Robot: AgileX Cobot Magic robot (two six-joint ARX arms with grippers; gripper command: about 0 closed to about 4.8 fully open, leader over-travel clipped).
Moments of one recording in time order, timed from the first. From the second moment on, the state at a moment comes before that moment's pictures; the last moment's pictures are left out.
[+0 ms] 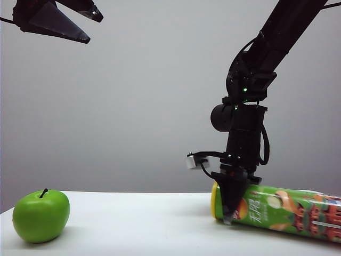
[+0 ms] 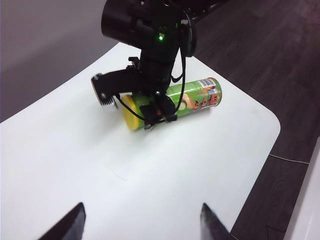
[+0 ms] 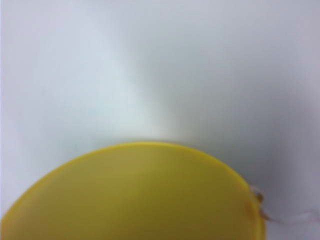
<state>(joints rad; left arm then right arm) -0.32 1.09 1.00 -0.56 0.62 0.23 0.37 2.34 1.79 -0.95 -0.23 -0.64</state>
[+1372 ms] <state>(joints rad) -0.12 0.98 1.00 -0.44 0.49 0.16 0.56 2.32 2.12 -0.43 -0.92 -0.37</state>
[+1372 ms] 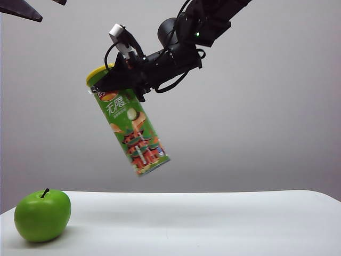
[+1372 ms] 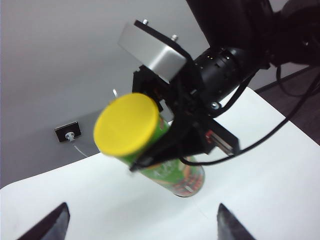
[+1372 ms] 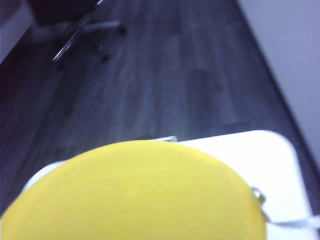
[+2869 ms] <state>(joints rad) -0.11 0.95 0.83 -0.49 0.61 0.20 0.70 2.08 1.09 1.00 -0.35 0.11</state>
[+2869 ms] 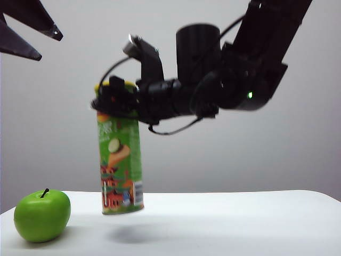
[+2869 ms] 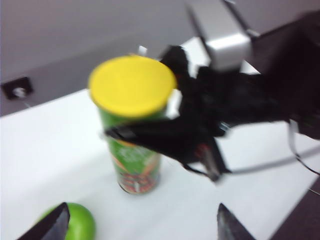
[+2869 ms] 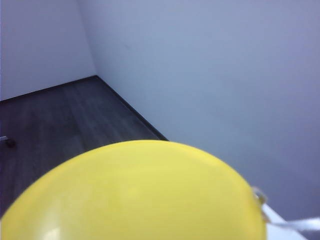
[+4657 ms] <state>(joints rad) -0.11 0.82 0.79 -0.47 0.60 0.21 0.77 2.24 1.10 1.19 -0.15 0.21</state>
